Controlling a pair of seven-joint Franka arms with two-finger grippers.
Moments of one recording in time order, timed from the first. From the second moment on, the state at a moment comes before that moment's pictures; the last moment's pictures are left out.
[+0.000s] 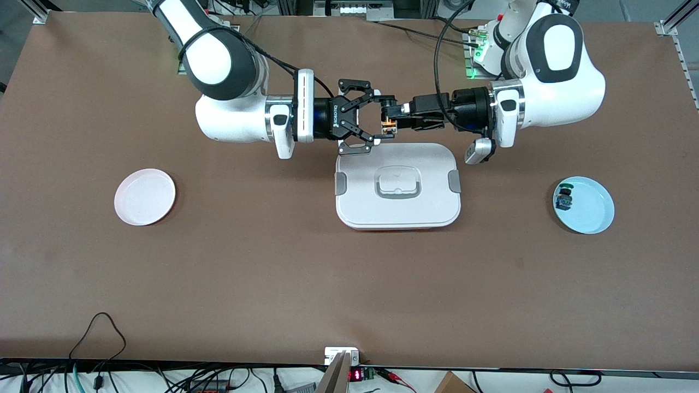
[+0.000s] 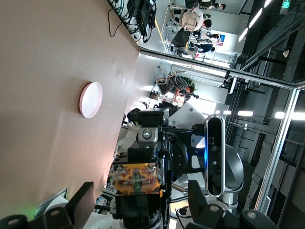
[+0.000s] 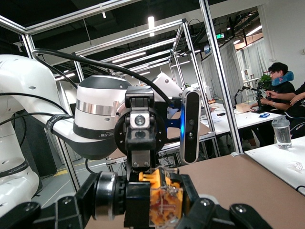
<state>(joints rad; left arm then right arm) 0.34 0.04 -0.73 -2.02 -1.60 2.06 0.19 0.38 0.36 0.31 -1.69 1.83 2.19 -1.89</state>
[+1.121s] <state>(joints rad) 0.36 0.05 -0.73 -2.00 -1.57 2.06 0.21 0.37 0.35 0.30 -1.70 1.83 2.19 -1.85</state>
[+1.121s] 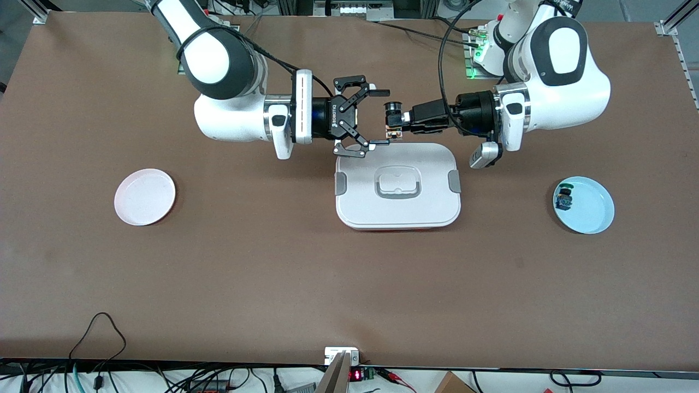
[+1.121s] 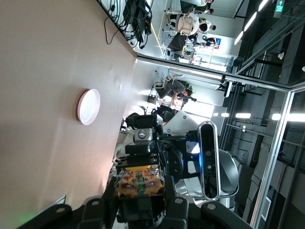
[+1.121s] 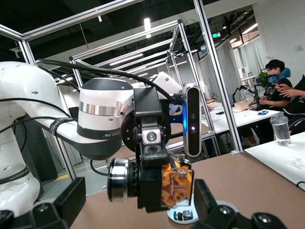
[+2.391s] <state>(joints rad) 0.87 0.19 -0.72 -1.96 -0.07 1.81 0.24 0.25 0.28 -0.11 -1.81 1.44 1.68 -1.66</state>
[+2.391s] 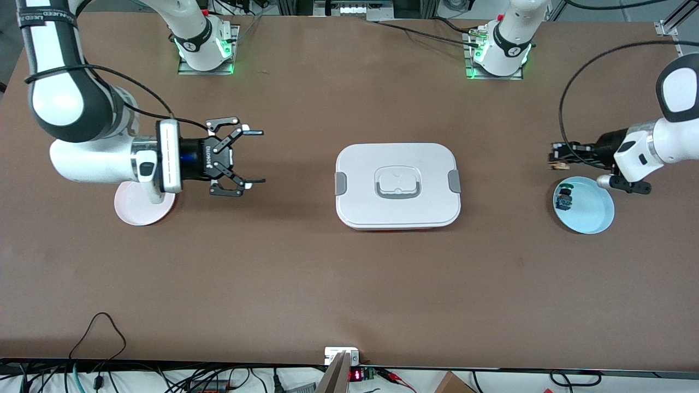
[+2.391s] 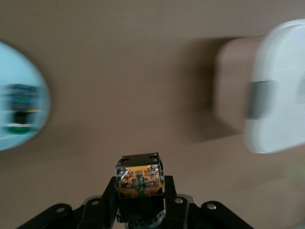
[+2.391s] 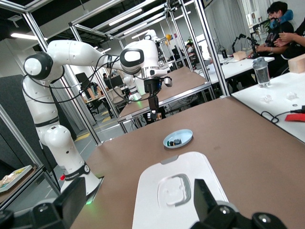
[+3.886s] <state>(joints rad) 0.90 0.74 -0.69 -1.78 0.70 2.05 0.01 0.30 0.18 -0.21 -1.77 0.13 1.68 -0.21</state>
